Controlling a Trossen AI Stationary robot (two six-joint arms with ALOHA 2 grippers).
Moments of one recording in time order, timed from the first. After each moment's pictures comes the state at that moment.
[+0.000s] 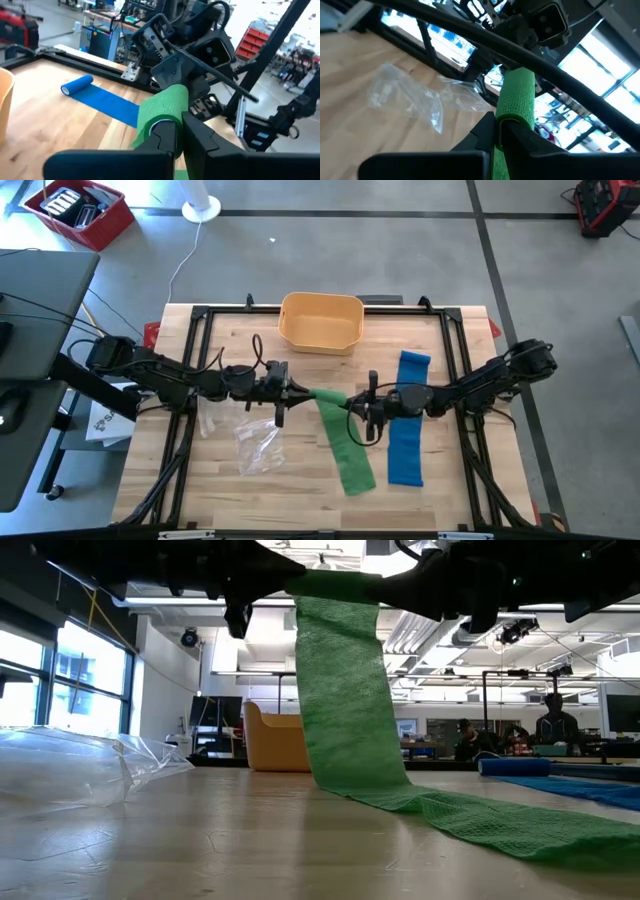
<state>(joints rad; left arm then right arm) -0.10 1.34 0.57 0.70 -0.11 -0.31 0.25 1.49 0.52 0.92 0.28 -0.58</state>
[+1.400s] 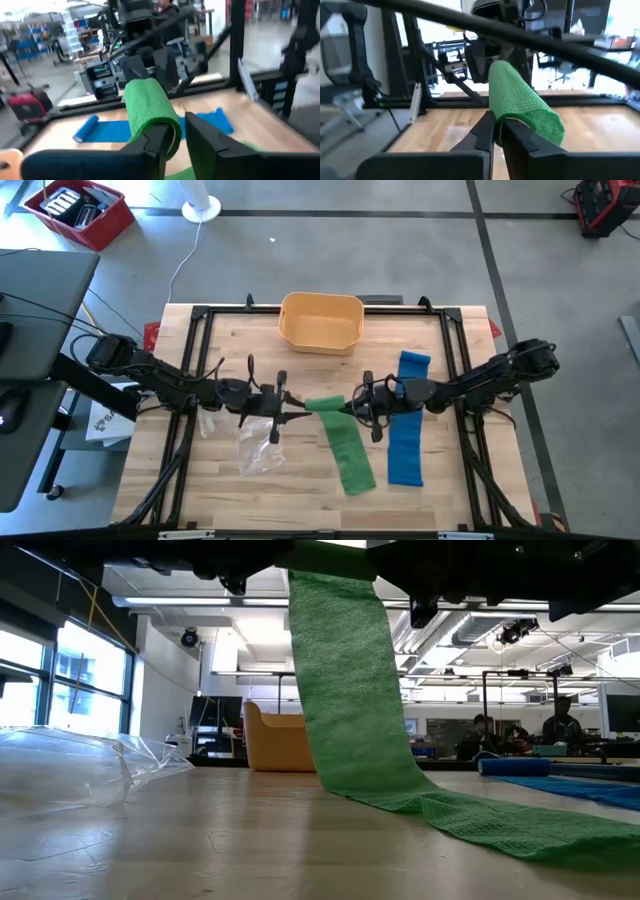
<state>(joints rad) -0.24 1.34 0.57 0.74 -0.18 0.09 0.20 1.46 0.52 0.97 0.09 -0.03</state>
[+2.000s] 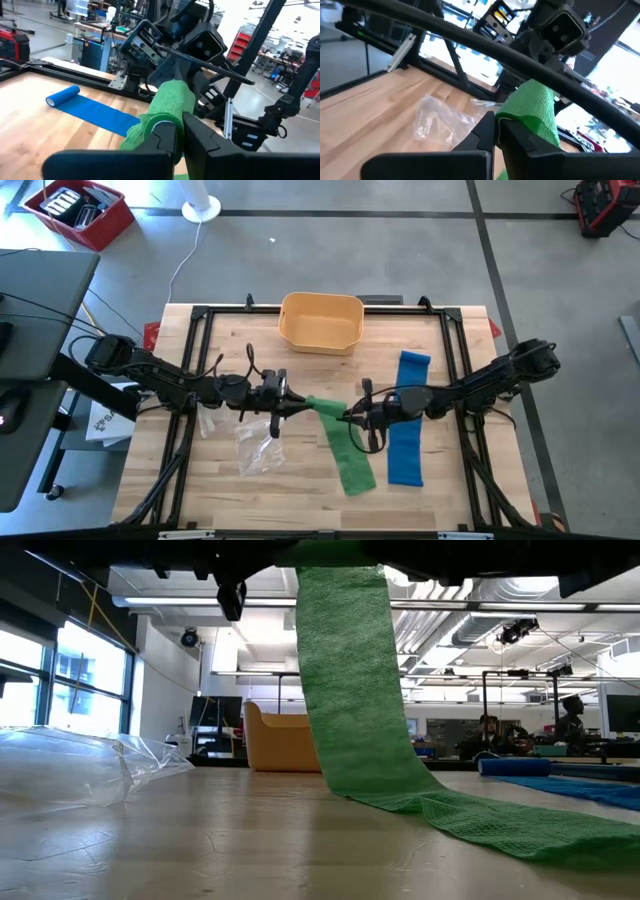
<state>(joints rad) -0.20 1.34 0.57 0.76 -0.19 -0.30 0.27 1.46 0.61 0.78 0.21 -0.45</state>
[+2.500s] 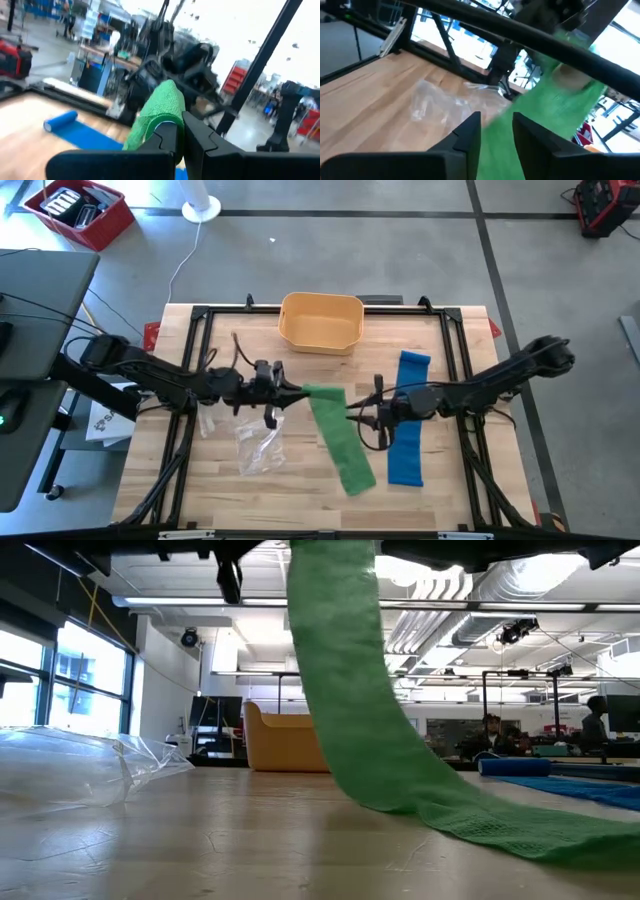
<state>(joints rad) -0.19 1.26 0.57 0.83 -0.22 -0.36 0.32 1.27 0.62 0.50 0.32 -0.40</state>
